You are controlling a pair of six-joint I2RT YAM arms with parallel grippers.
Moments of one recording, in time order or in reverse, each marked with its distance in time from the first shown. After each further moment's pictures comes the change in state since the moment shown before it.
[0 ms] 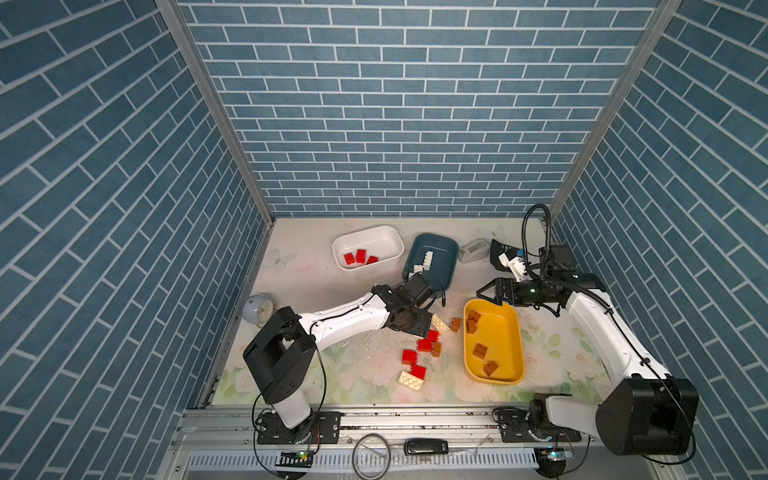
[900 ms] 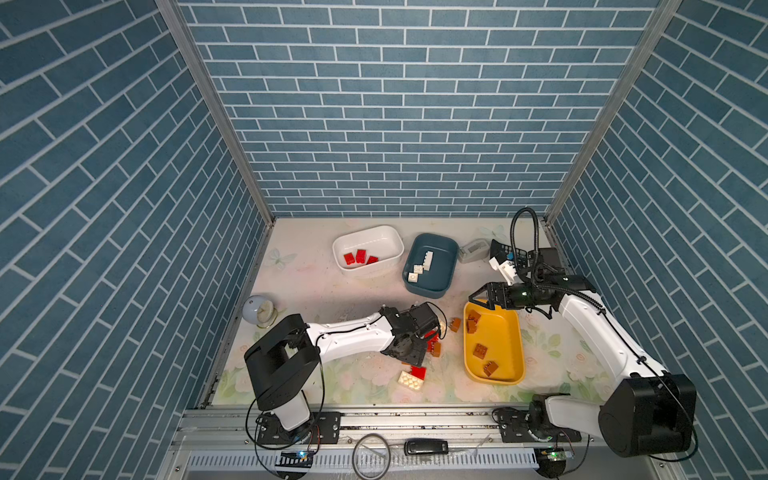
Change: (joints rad) left arm -0.142 -0.008 -0.116 -0.076 -0.079 -0.072; right arm 0.065 0.003 -0.031 0.035 0.004 0.024
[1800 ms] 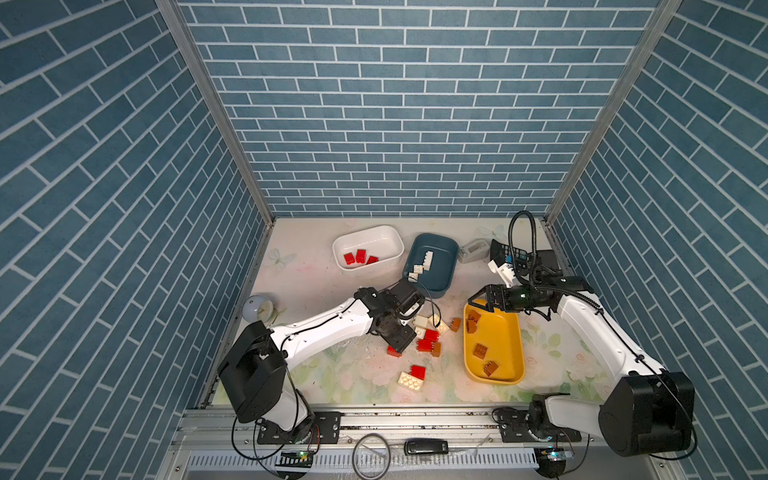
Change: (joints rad) left arm 0.182 -0.135 0.093 -0.138 0.128 0.680; right arm 0.006 0.003 -0.022 0.003 0.003 0.007
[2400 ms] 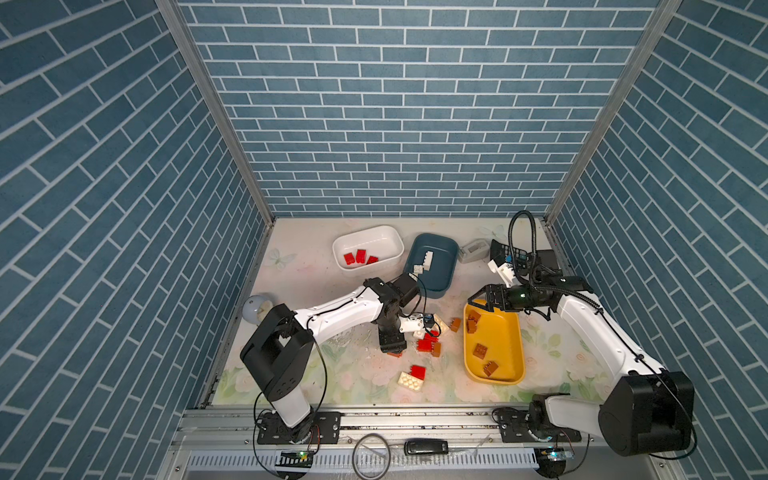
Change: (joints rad) left arm 0.042 0.164 0.052 -0.071 0.099 0.630; right arm 0.000 0.005 0.000 0.005 0.000 0.000
